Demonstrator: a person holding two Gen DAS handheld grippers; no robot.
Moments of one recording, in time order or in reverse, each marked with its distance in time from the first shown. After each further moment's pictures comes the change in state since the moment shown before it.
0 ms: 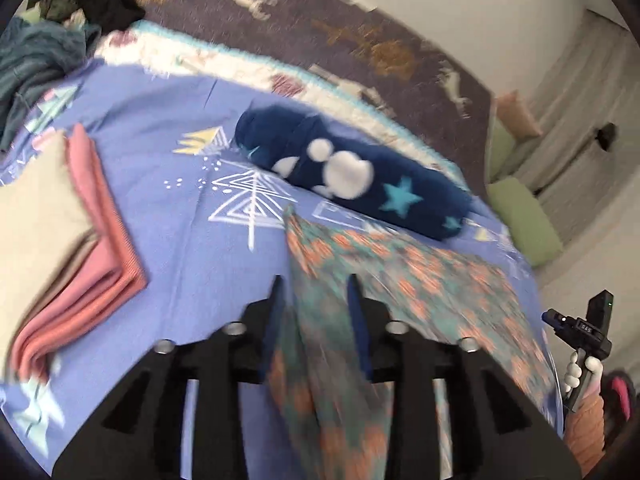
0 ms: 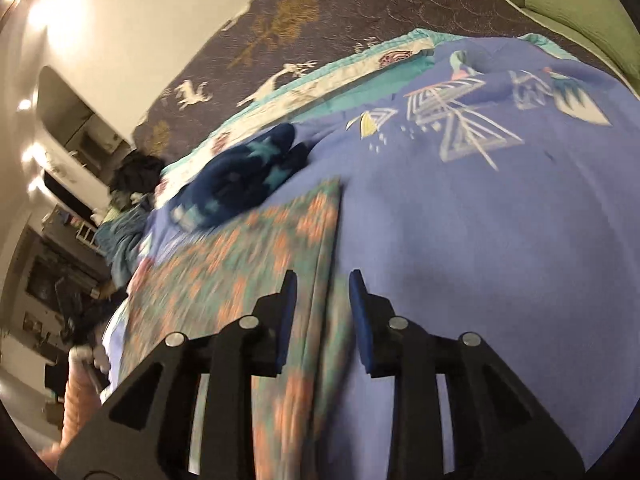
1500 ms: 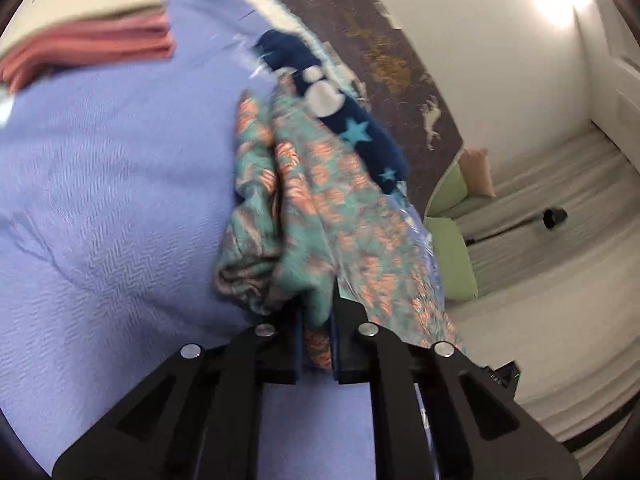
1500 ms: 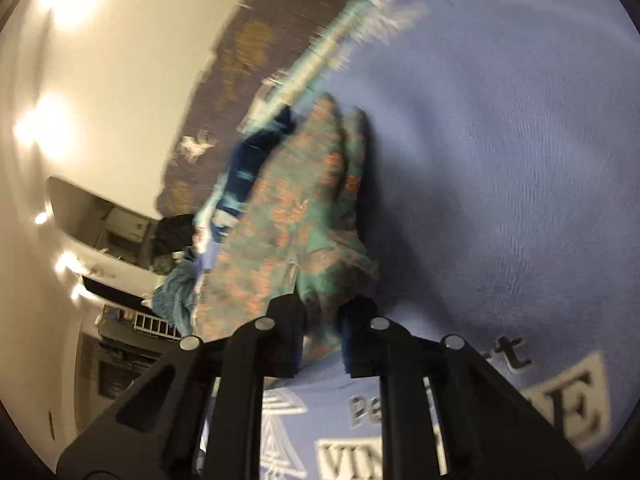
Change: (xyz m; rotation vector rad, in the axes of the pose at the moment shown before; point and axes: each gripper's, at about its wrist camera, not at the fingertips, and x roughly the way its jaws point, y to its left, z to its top) left arm -0.043 -0.018 -0.134 -0.385 0.005 -0.251; right arm -0.026 0.039 -0.127 0.359 -0.127 0.135
